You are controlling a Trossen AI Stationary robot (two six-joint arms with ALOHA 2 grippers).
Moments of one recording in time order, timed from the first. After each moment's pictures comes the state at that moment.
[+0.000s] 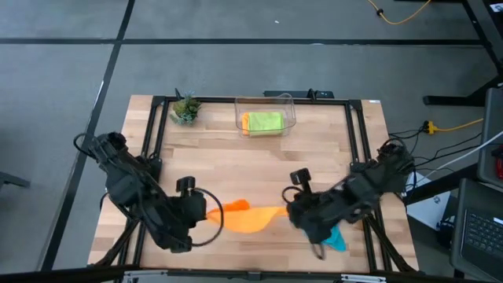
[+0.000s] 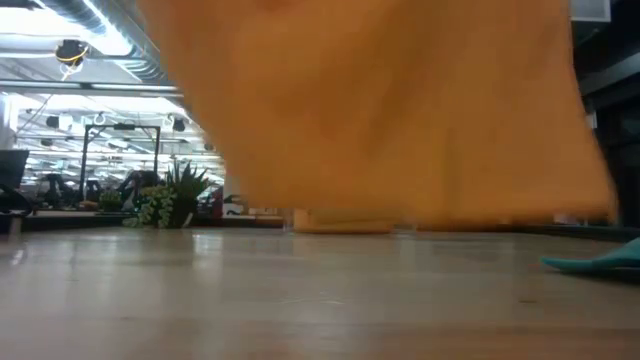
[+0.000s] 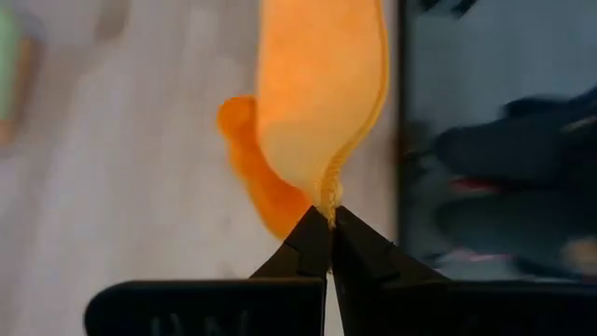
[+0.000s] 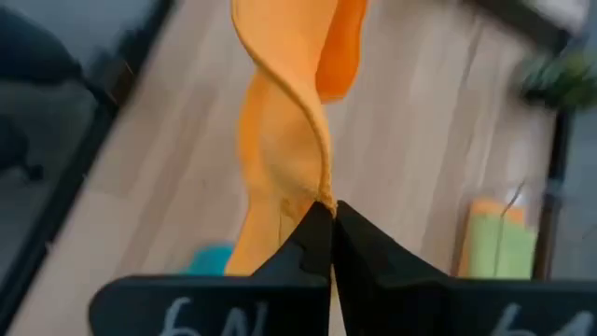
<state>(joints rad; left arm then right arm) -0.75 1.69 2.09 -1.45 -0.38 -0.80 0.62 1.87 2.28 -1.53 0.39 0.13</state>
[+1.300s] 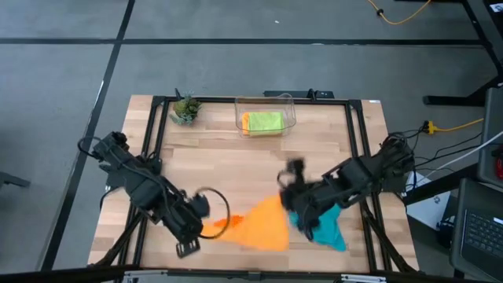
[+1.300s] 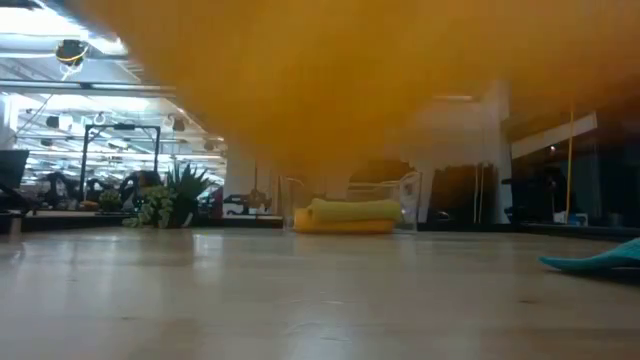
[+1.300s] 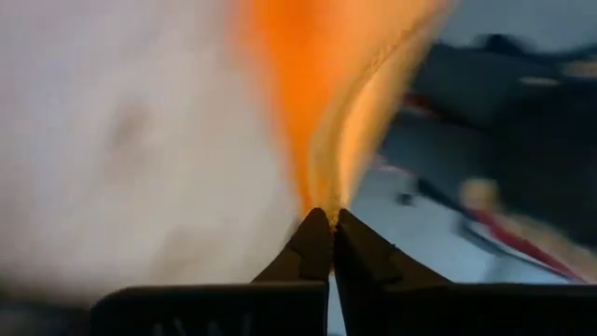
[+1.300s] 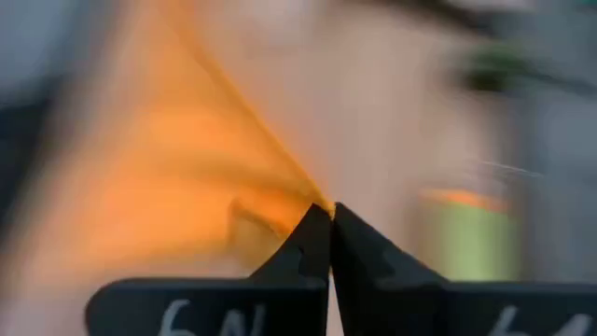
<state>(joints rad) -0.68 1.69 1.93 -1.46 0.03 -1.16 0.54 1.83 2.20 -1.41 0.43 0.16</state>
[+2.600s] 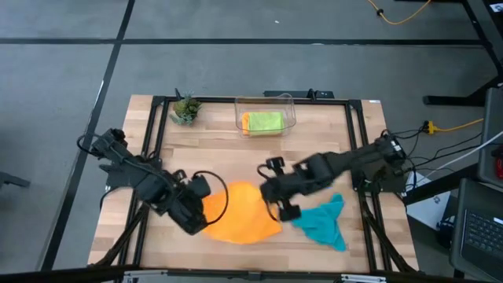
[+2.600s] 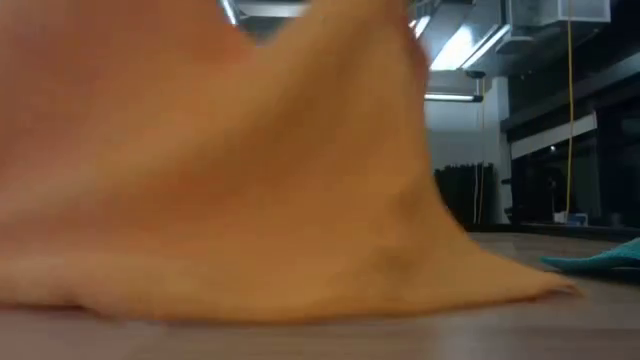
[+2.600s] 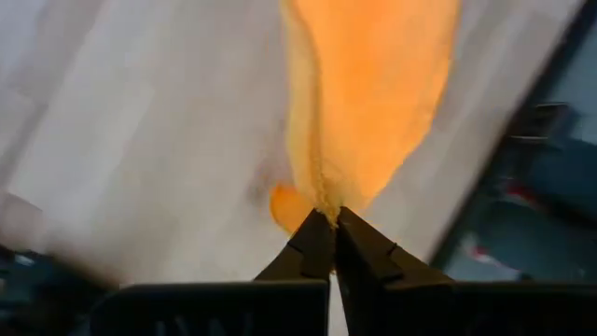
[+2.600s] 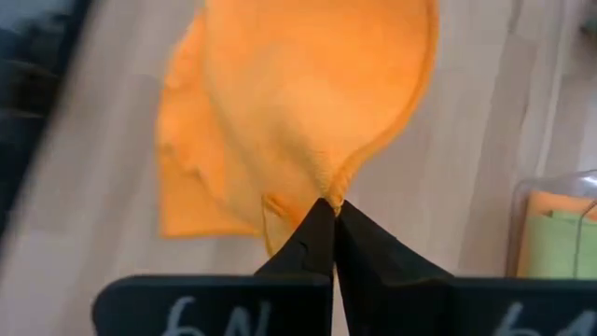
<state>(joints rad) -0.63 1.65 1.85 -1.57 -0.25 -1.17 0.36 1.84 1.93 -1.18 0.18 0.01</state>
